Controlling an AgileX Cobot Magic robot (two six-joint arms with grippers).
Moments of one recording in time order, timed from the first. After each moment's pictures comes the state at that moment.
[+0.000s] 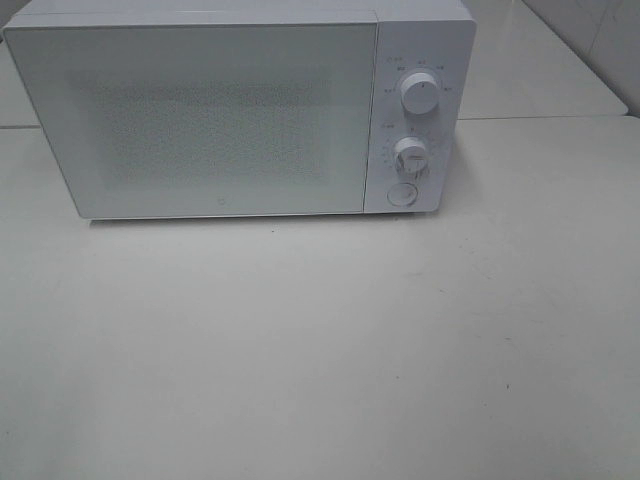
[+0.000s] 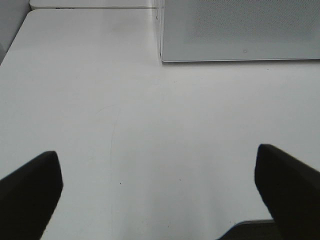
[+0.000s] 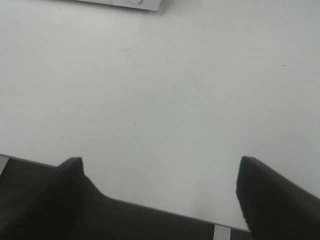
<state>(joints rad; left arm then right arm) 0.02 0.00 -0.52 -0.10 1.08 0.06 0.19 0.21 -0.58 0.03 1.09 0.01</state>
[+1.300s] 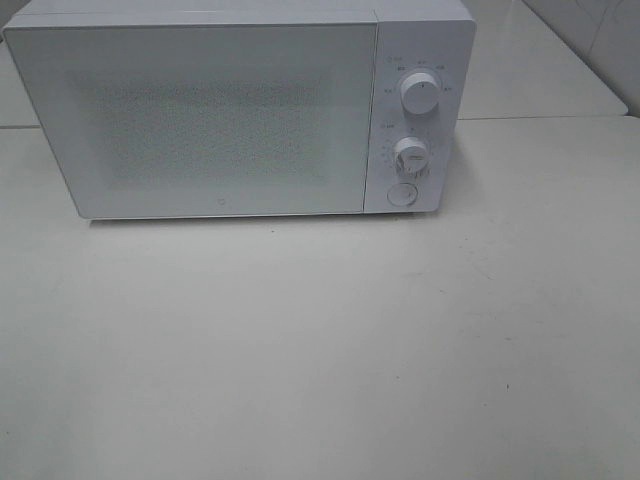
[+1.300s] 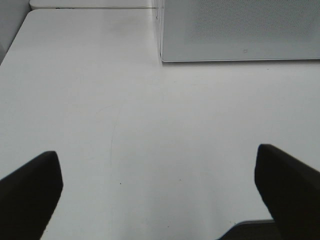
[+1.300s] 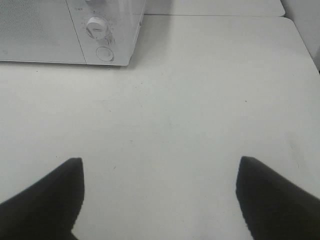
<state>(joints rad) 0.02 0.00 -0.52 -0.10 1.08 0.06 0.07 0.00 -0.50 0.03 1.01 0.01</state>
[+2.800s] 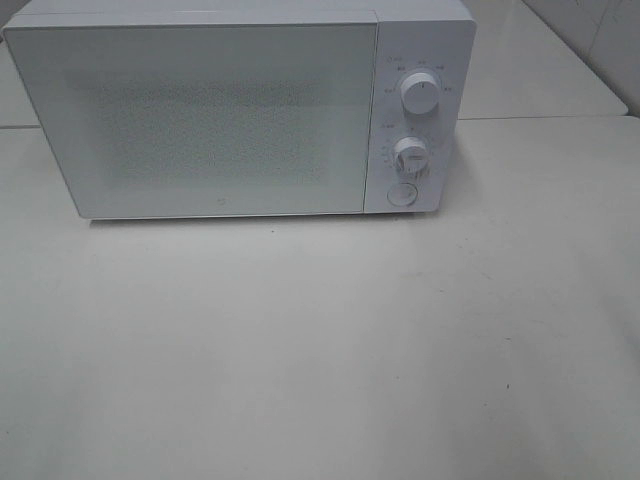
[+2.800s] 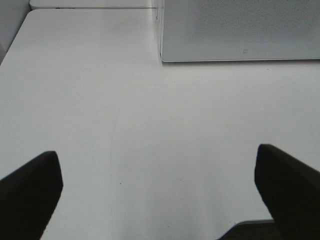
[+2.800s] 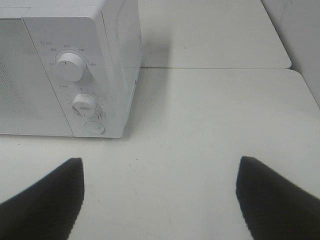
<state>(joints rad) 0.02 0.00 -0.52 -0.10 1.08 0.06 0.07 0.59 -0.52 0.03 0.36 0.01</state>
